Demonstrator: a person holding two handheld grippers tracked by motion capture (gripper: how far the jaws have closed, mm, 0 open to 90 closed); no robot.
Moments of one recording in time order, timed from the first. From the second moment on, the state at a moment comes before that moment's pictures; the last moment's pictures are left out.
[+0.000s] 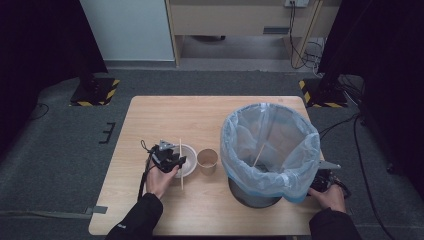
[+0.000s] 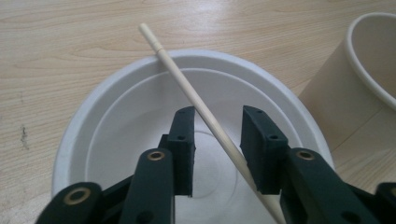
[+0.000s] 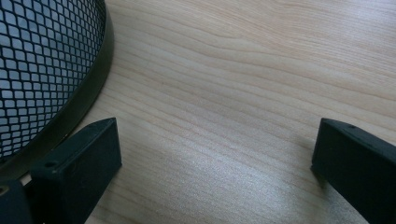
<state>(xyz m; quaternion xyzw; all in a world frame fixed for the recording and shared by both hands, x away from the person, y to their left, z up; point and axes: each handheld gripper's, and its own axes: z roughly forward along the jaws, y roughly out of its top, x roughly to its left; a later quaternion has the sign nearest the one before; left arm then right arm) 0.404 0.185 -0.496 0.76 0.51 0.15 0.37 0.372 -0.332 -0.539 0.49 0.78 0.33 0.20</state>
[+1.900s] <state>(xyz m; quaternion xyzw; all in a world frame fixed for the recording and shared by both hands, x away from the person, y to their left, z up) 0.348 0.219 -0.348 0.66 0.43 0.24 0.57 0.372 -0.332 -0.539 0.49 0.78 0.33 0.20</state>
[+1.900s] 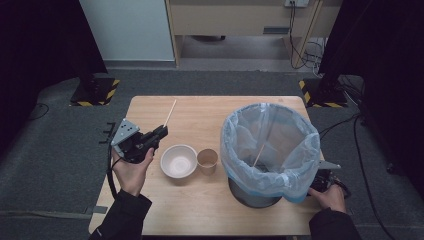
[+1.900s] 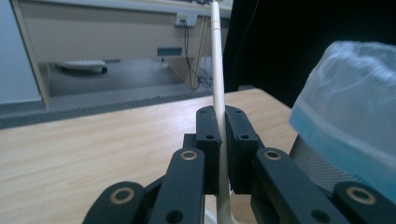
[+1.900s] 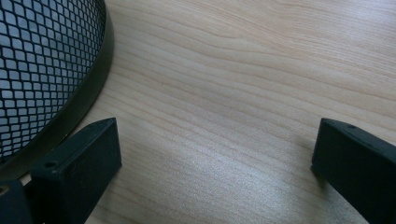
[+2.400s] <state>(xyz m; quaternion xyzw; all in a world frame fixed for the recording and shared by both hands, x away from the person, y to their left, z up) 0.330 0.201 -0.312 0.64 0.38 0.25 0.62 0.372 -0.332 -0.539 0.49 0.78 0.33 0.20</state>
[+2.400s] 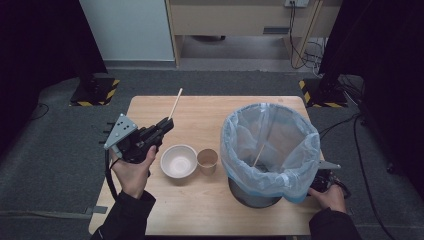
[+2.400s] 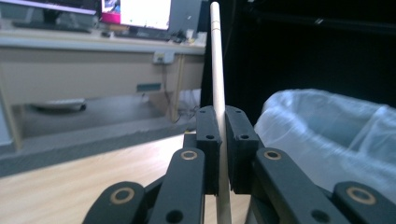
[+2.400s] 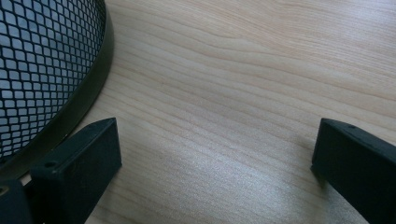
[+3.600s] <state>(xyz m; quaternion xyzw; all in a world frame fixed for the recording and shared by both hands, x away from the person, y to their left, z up) 0.331 0.101 -0.242 0.63 0.26 0.22 0.70 0.372 -0.332 -0.539 0.49 0.78 0.33 0.20</state>
